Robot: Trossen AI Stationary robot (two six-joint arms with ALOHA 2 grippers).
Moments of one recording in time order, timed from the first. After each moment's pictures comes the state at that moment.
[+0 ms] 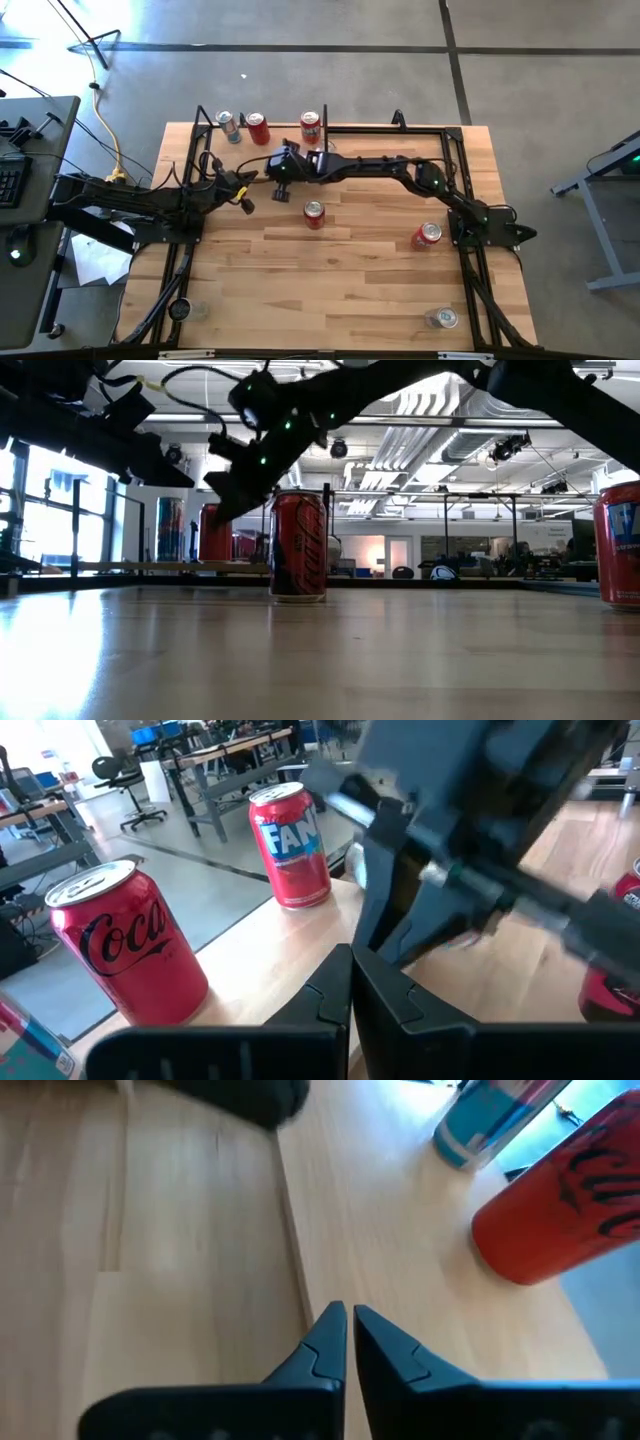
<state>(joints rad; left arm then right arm) -0.01 0.63 0.15 0.24 -0.73 0.03 -0.16 2.39 2.08 -0.36 0.21 -0.22</state>
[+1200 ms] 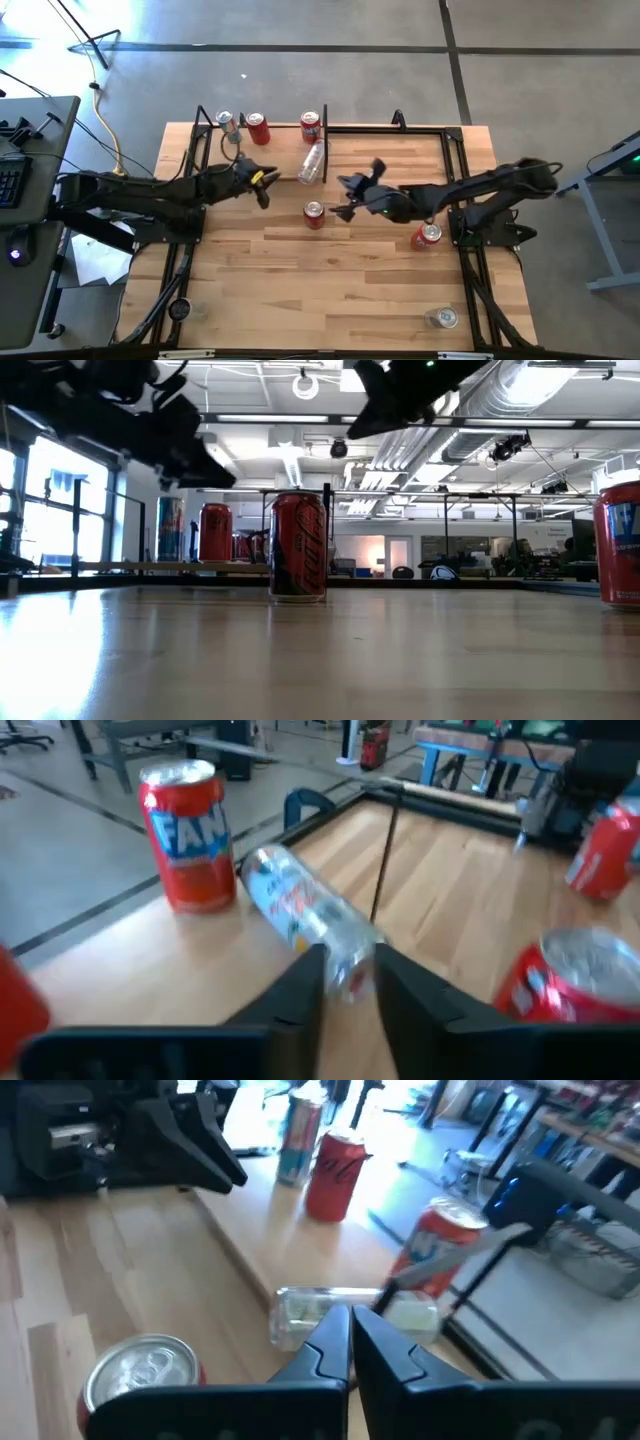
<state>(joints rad) 0.19 0.94 0.31 0.36 -0.33 -0.16 0.12 1.48 0.98 0.05 0.76 0.07</state>
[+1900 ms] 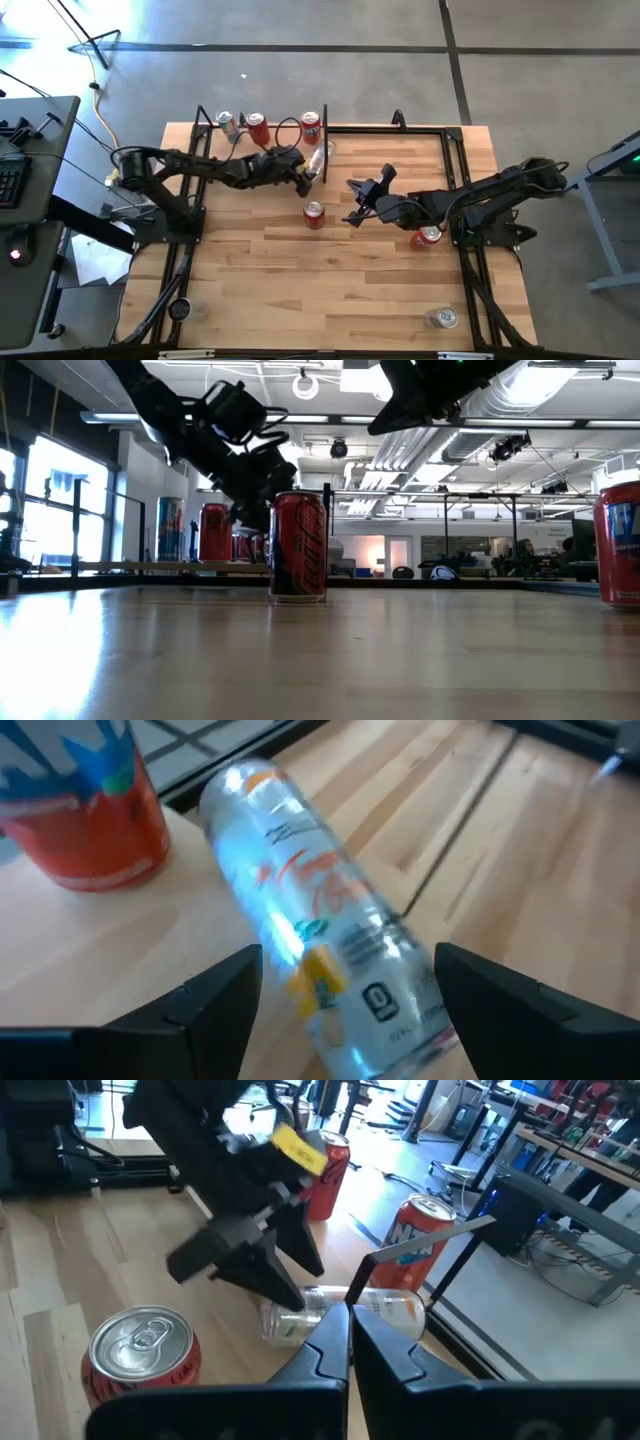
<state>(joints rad) 0.32 1.59 0.76 0.25 -0.18 -0.25 0.20 1.39 0.87 0.09 0.86 0.07</state>
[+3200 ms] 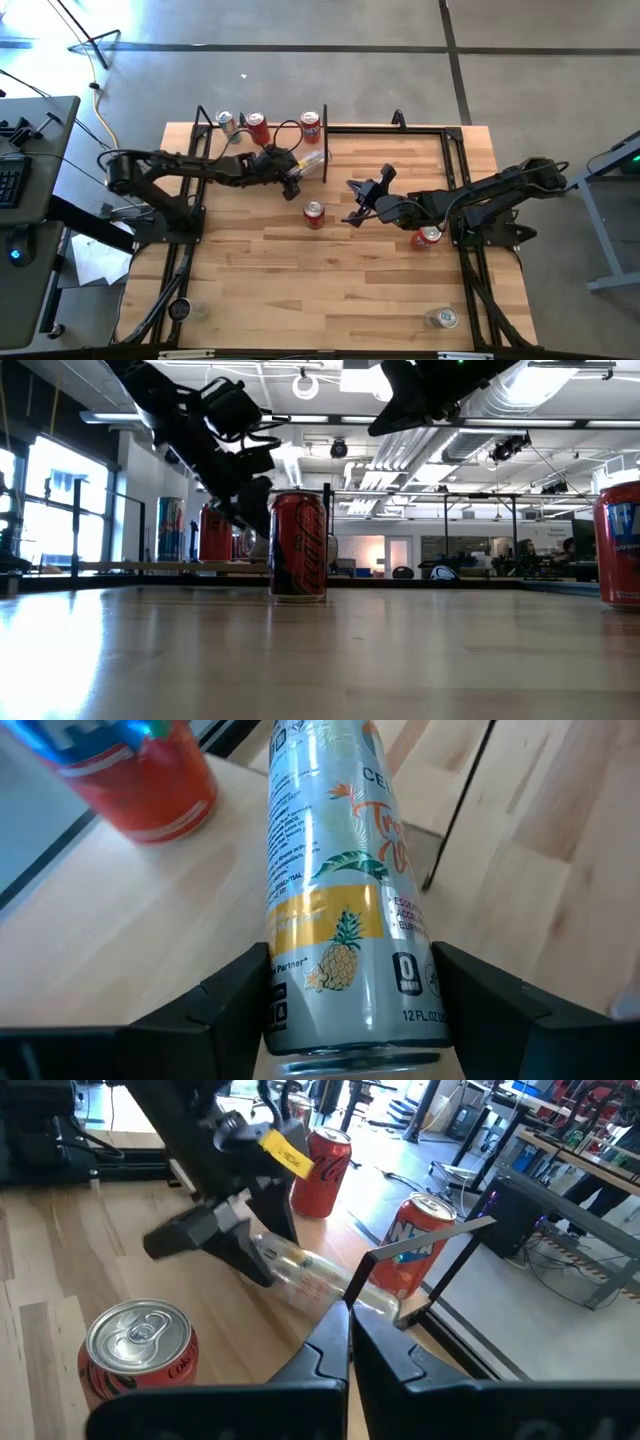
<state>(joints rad) 0.32 1.50 0.77 -0.02 -0.25 -0.07 0.20 1.39 0.87 0.08 0.86 0.06</state>
